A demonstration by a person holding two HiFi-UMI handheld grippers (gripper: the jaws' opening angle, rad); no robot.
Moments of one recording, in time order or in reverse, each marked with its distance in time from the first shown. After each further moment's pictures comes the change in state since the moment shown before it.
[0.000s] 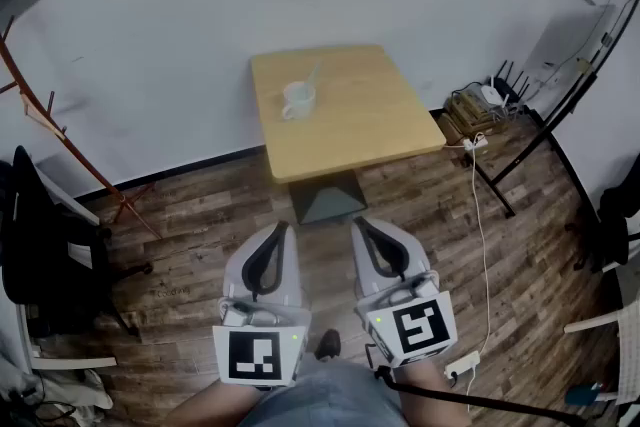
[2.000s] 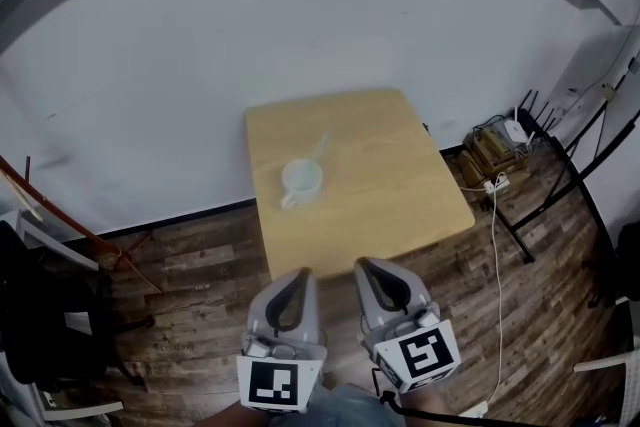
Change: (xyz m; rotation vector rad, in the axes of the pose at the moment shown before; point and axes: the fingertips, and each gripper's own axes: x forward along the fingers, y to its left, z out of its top) left arm 0.229 0.052 -0.054 -0.030 0.110 -0.059; right arm 0.199 -0.123 -0.048 0.100 0.087 0.065
